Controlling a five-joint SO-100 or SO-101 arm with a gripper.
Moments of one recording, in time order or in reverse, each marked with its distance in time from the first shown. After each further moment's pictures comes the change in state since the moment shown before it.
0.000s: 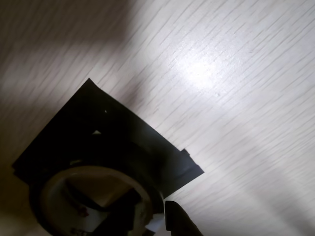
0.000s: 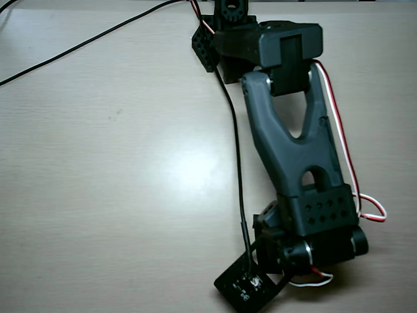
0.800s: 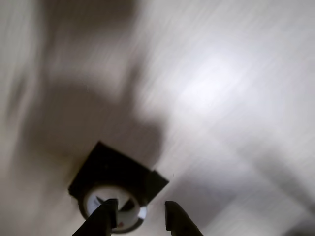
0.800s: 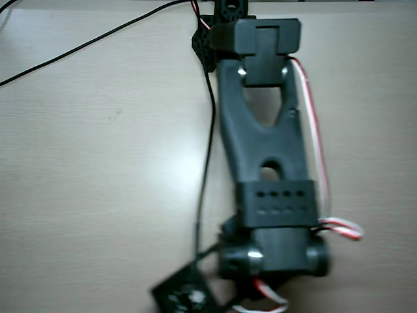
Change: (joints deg) arm 13.6 4.2 -14.9 13.1 0.2
